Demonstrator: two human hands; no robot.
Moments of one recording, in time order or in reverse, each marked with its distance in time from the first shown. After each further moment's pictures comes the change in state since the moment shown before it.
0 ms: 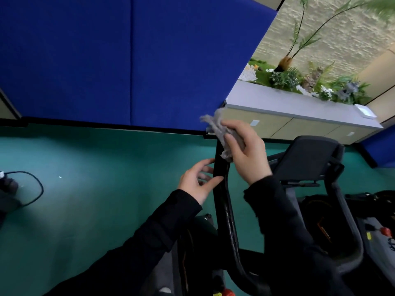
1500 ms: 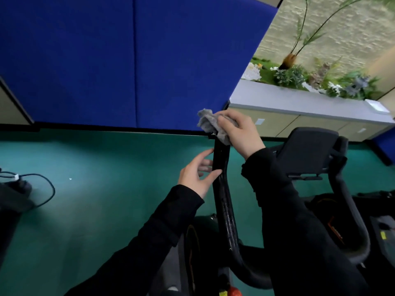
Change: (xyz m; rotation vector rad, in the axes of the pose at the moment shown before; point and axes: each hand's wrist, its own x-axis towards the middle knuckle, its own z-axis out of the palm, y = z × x) left_hand -0.009 0.013 0.006 0.197 0.053 0.027; right_hand 0.029 0.001 0.002 0.154 -0.149 0.335
